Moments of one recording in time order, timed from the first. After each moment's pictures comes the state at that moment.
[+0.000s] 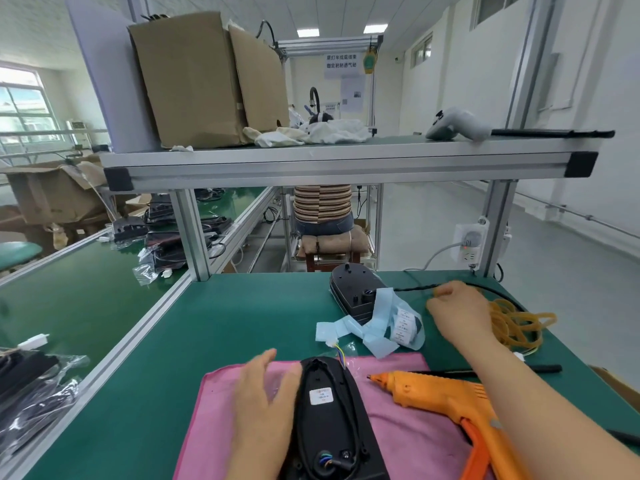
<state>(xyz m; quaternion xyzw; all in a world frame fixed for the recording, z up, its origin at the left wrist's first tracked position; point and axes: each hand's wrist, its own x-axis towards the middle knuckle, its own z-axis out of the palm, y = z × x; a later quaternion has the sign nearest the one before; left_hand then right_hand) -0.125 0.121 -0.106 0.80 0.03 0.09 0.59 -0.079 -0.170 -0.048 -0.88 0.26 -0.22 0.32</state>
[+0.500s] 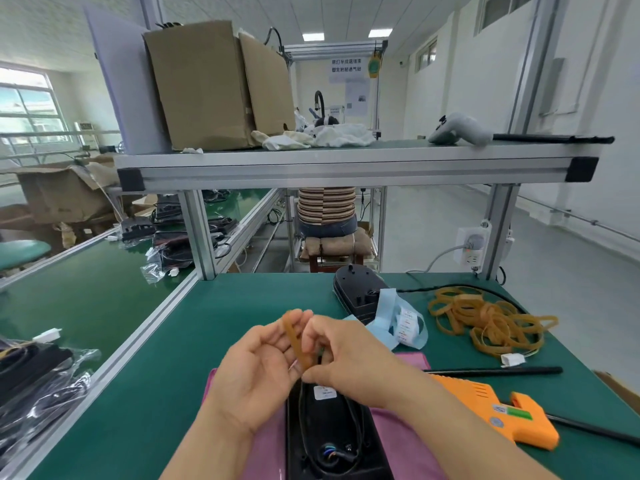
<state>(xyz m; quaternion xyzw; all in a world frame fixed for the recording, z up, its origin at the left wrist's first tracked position) -0.103 0.137 -0.047 0.35 -0.02 -0.22 0.91 -0.132 -0.023 -0.024 -0.89 -0.19 -0.01 0.42</state>
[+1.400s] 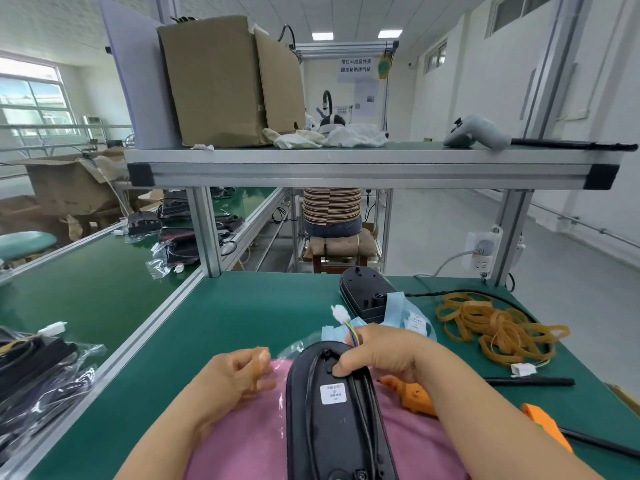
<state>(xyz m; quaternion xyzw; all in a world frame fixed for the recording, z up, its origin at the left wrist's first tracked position) -0.086 0.198 -0.078 0.75 -0.04 -0.15 0.64 -0.088 -0.061 -0.037 -0.84 -0.01 0.22 0.49</state>
